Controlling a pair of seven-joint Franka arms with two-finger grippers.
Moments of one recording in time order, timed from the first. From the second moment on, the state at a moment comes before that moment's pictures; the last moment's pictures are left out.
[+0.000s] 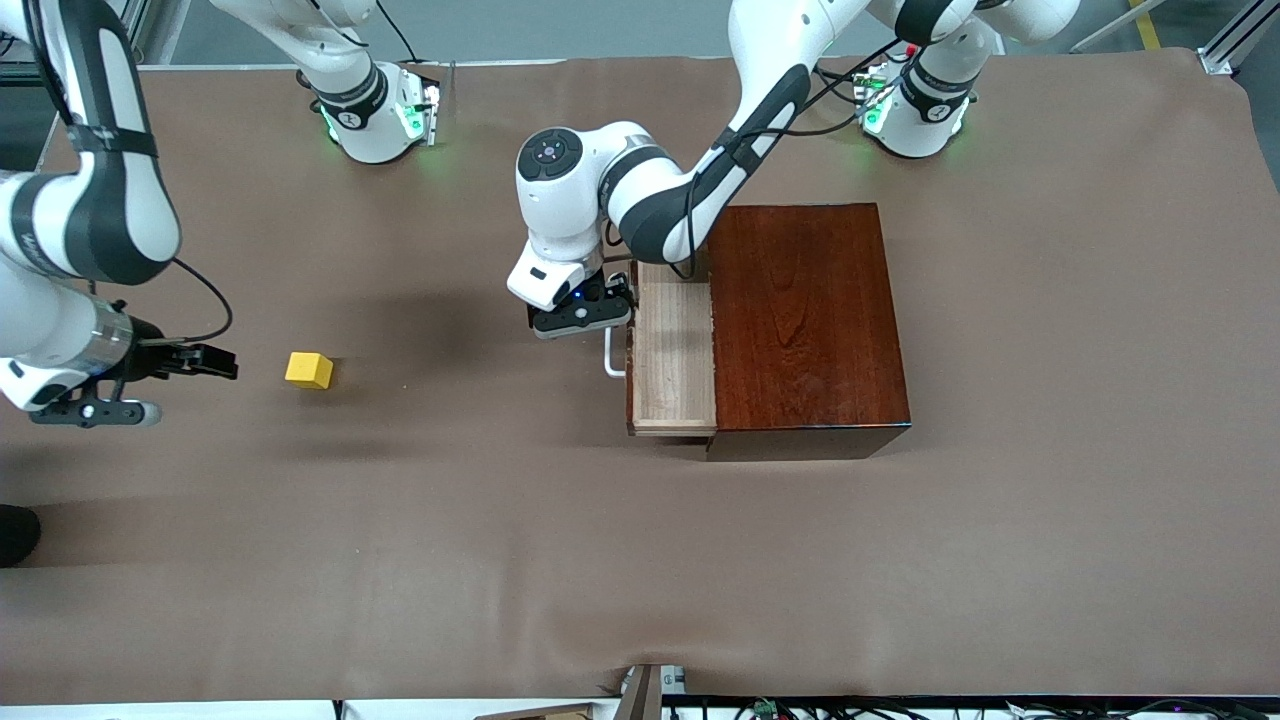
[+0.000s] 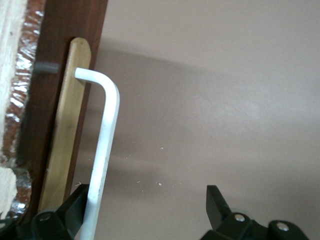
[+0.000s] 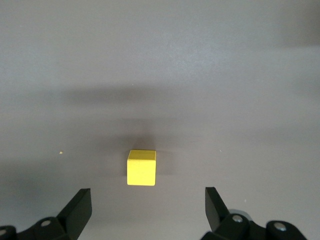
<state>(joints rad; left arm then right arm) -0.92 0.80 -0.05 -1.21 0.17 2.11 -1.20 -0.15 0.22 0.05 -1.89 -0.05 2.00 -0.07</state>
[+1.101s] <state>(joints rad) -0.86 0.74 -0.06 -1.15 0.14 2.16 -1.05 -0.16 0.28 0.05 -2.16 0.00 2.38 -0.07</state>
